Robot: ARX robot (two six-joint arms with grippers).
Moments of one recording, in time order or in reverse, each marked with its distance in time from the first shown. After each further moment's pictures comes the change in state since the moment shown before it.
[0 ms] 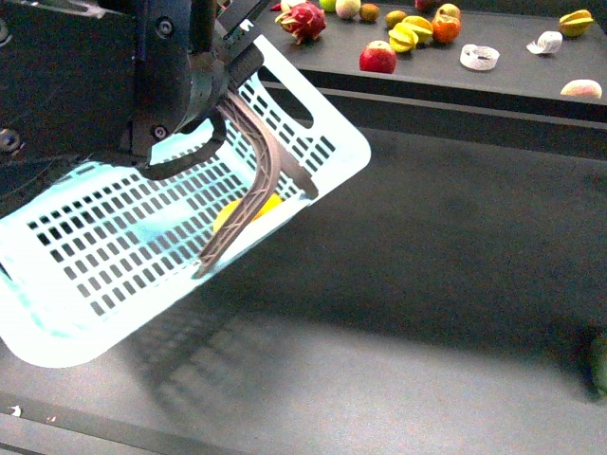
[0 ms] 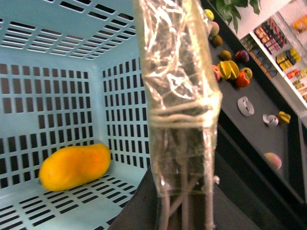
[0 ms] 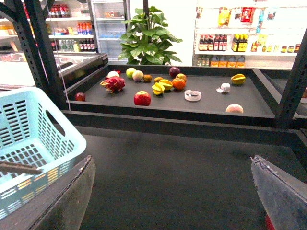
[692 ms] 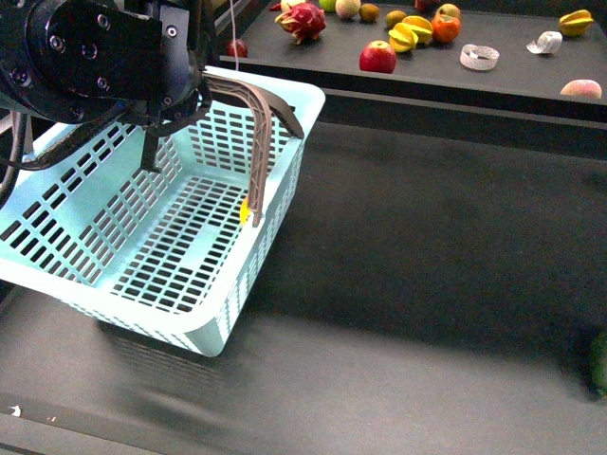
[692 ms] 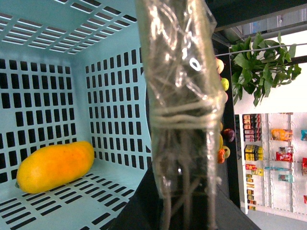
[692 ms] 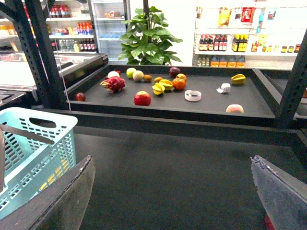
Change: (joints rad) left arm 0.146 0.231 0.248 -0.093 -0.019 -0.520; right arm 0.000 0.000 0.000 0.000 0.000 0.000
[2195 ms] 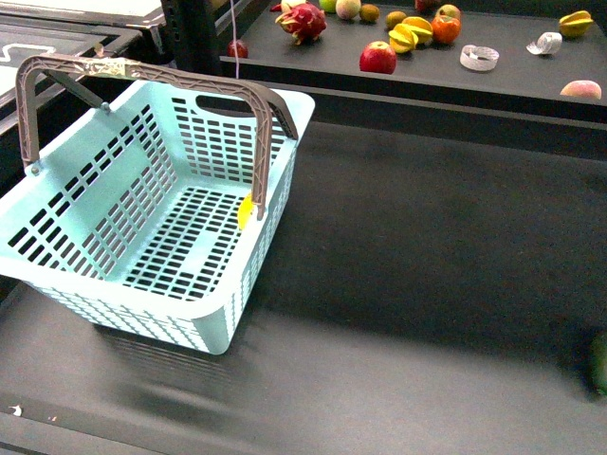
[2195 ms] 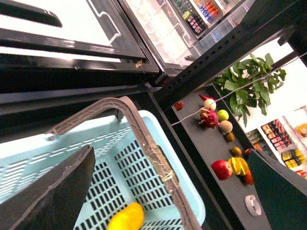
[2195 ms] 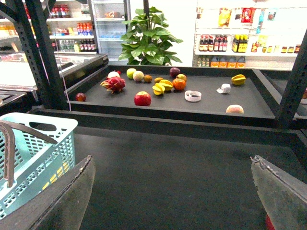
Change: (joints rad) left arm 0.066 -0.595 -0.588 0.245 -0.133 0.591; right arm 0.000 0.000 0.000 0.000 0.000 0.000
